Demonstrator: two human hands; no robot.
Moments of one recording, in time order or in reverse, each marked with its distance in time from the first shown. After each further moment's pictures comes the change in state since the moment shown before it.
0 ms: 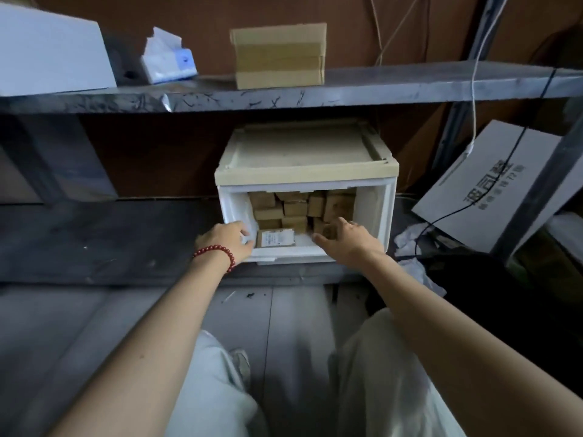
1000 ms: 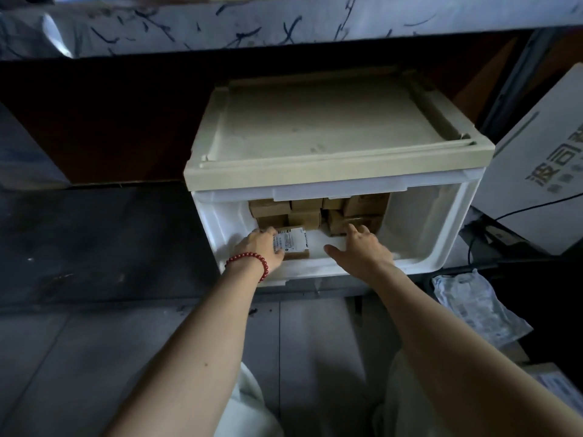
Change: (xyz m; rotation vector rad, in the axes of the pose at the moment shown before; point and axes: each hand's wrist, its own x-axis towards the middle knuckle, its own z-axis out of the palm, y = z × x) left_hand 0.208 -0.001 0.129 -0.035 -0.210 0.127; right_hand 0.178 0.005 0.093 -0.020 -0.091 0.145
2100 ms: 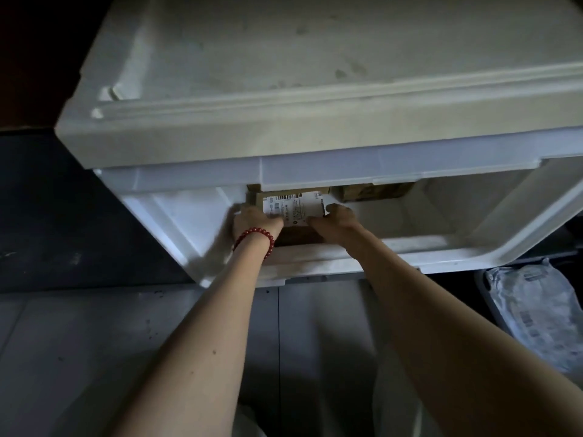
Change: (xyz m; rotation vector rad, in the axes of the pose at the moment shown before) left_hand 0.106 -0.013 0.066 -0.424 -0.001 -0.447; right_hand 0.137 -0.015 0.092 0.437 -0.294 0.219
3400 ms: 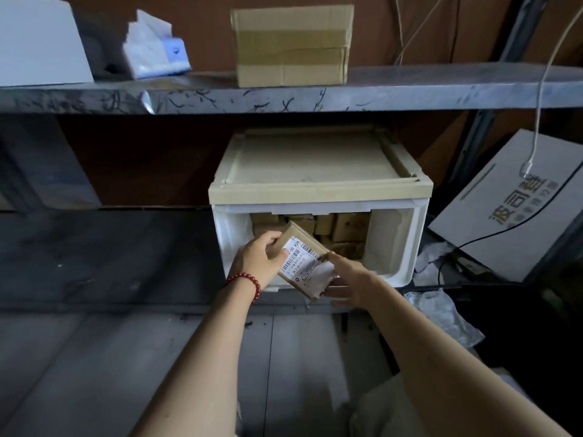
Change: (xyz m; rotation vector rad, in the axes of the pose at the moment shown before) left_hand -0.238 -0.011 -0.099 -0.134 0.172 0.570; right_hand -0.259 0.026 -0.063 0.638 -0.019 0.052
